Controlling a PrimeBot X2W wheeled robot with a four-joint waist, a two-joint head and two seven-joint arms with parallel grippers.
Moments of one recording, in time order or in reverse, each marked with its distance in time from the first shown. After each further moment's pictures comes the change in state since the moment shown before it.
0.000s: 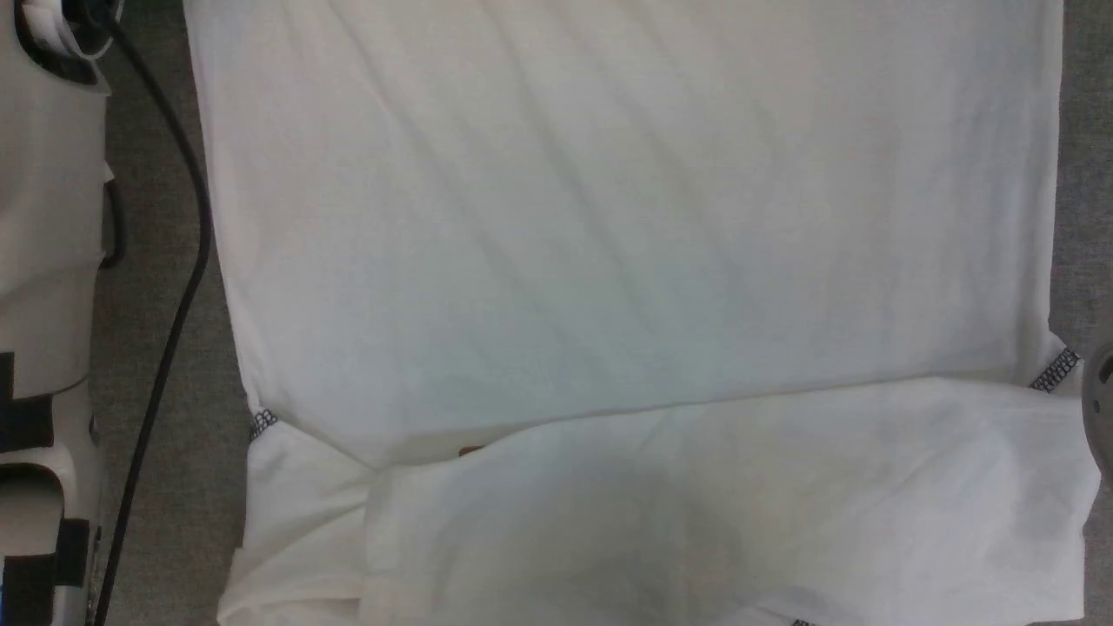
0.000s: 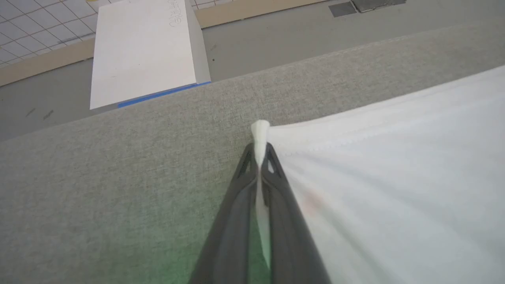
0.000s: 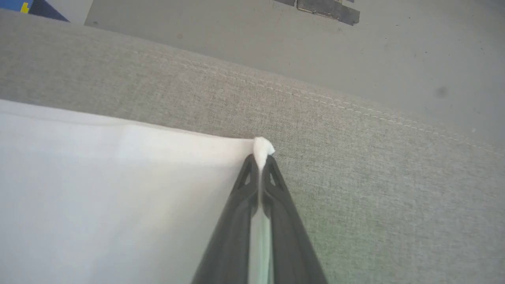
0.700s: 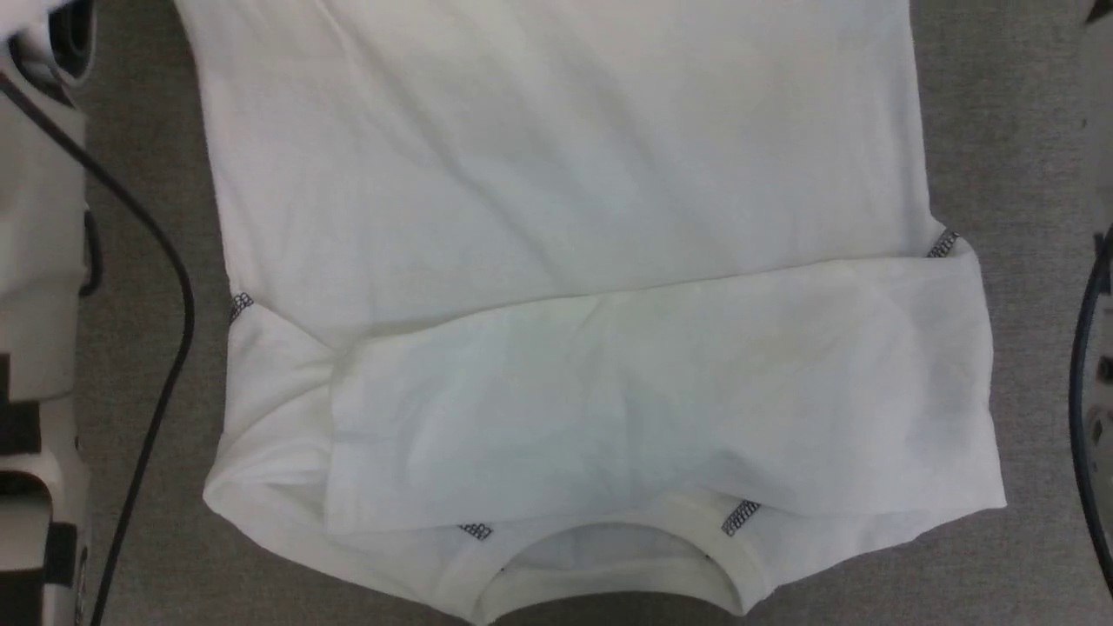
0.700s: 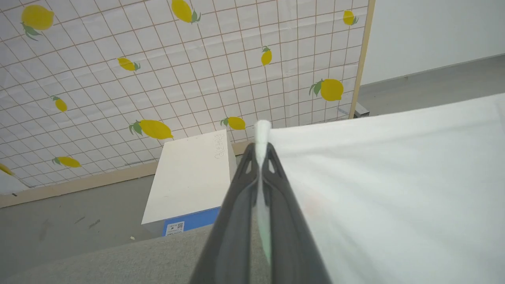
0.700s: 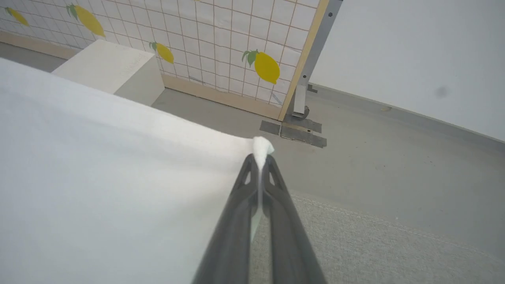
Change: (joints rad) left arm 0.009 0.028 0.012 0.148 0.062 -0.015 -0.564; right arm 0.121 -0.056 0.127 -0.017 0.135 0.000 -0.546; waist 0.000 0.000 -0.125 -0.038
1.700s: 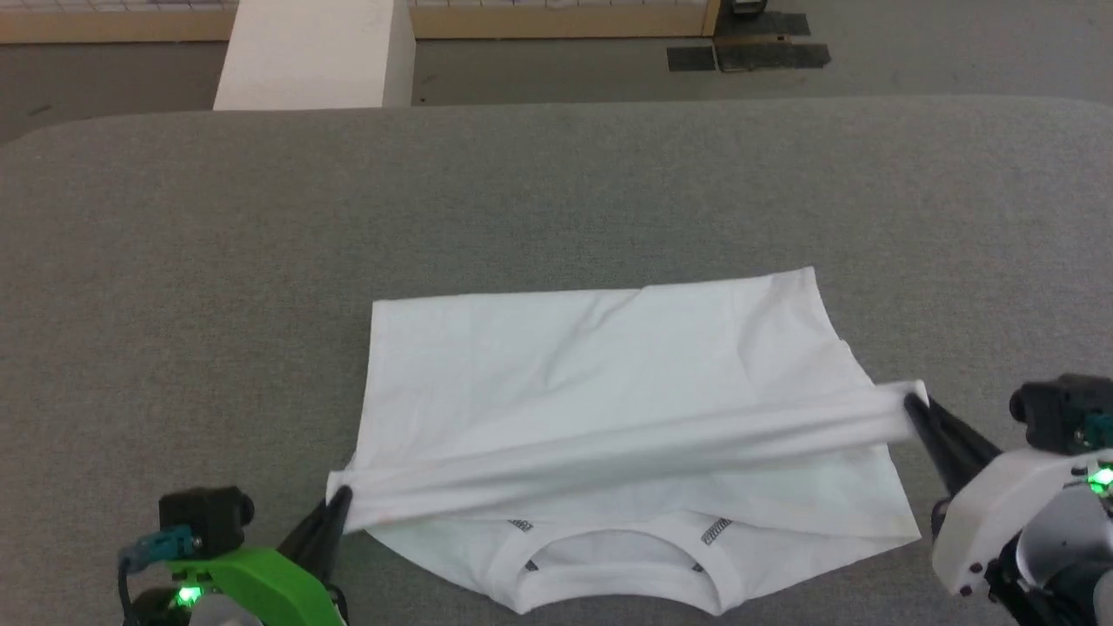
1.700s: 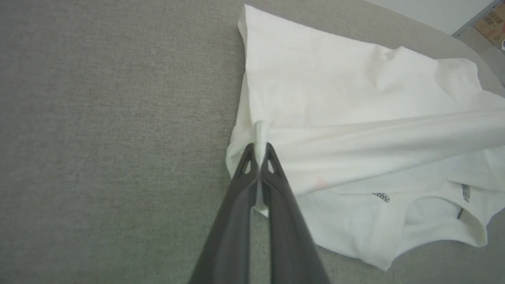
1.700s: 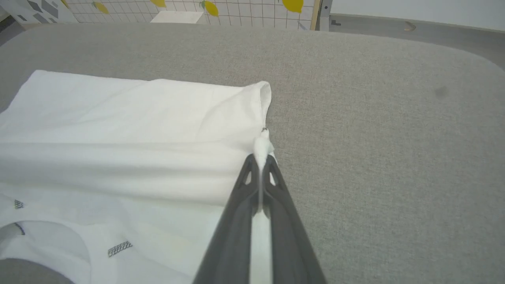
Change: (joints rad) left arm 1.313 -0.026 0.046 -0.554 -0.372 0.088 0.136; right arm 1.309 -0.092 -0.102 -0.786 0.237 0.000 0.126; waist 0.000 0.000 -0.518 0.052
